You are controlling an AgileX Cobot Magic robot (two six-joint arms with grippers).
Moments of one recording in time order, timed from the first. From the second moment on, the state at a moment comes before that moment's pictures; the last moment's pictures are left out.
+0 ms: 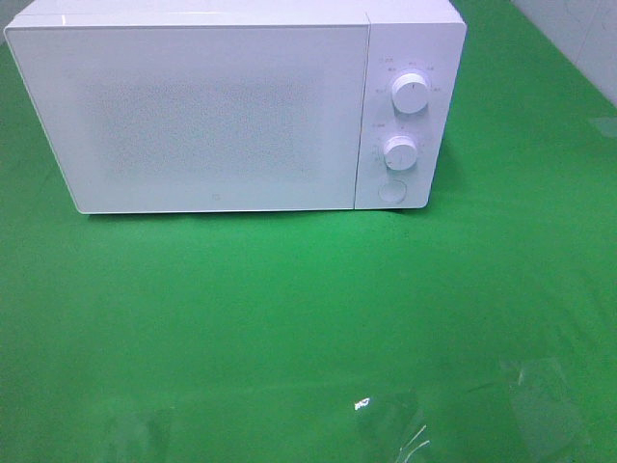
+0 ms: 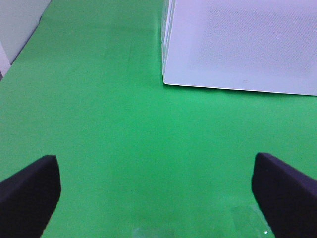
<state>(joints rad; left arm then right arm) 0.01 0.00 -0.51 -0.08 1.04 -0.02 0.04 0.35 -0.31 0.03 0.25 0.06</state>
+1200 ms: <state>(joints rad) 0.01 0.00 -0.51 -0.08 1.04 -0.02 0.25 1.41 -0.30 0.22 -0.94 -0.06</state>
